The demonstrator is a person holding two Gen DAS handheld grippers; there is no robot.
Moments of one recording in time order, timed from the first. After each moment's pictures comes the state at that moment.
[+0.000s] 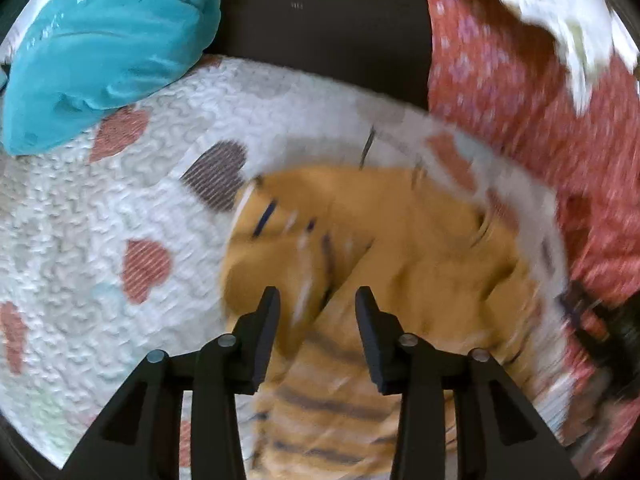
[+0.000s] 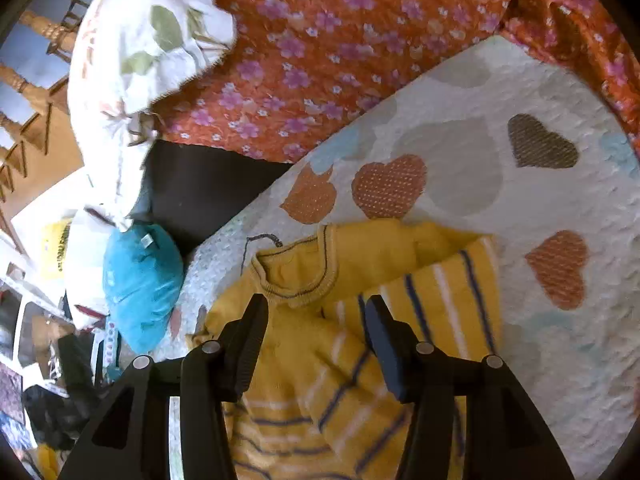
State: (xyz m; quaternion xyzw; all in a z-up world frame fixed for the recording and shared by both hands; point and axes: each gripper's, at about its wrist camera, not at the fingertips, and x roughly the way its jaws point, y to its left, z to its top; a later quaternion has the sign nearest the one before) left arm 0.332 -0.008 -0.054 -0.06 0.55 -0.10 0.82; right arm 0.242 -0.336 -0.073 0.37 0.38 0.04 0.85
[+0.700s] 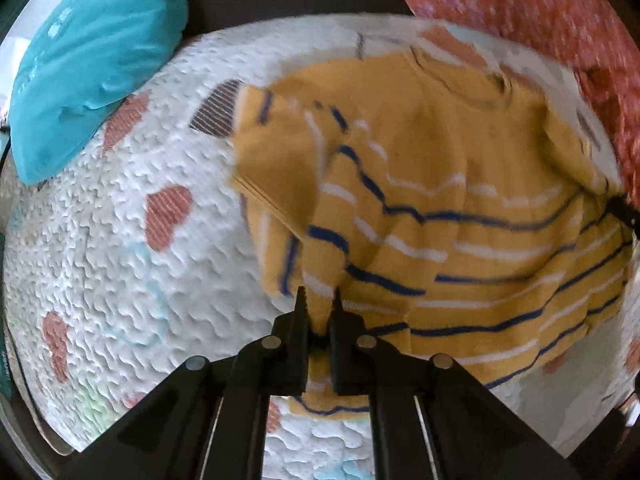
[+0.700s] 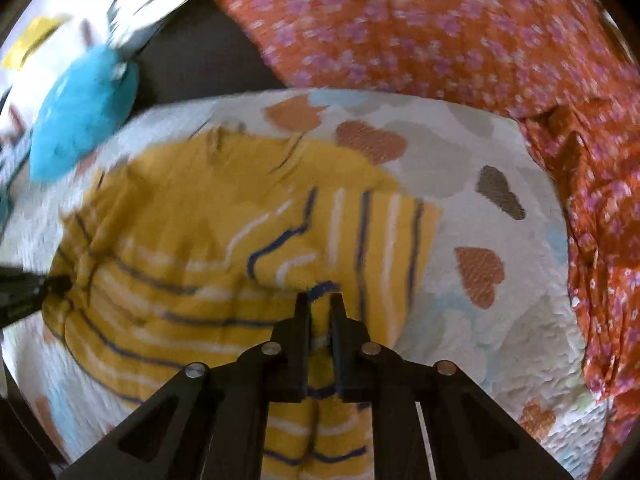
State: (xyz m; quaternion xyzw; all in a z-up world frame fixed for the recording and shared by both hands) left arm 0.293 -0.010 -0.093 0.09 0.58 -0.10 0.81; right arm 0.200 -0.280 -0.096 0.05 0.45 -0.01 0.89
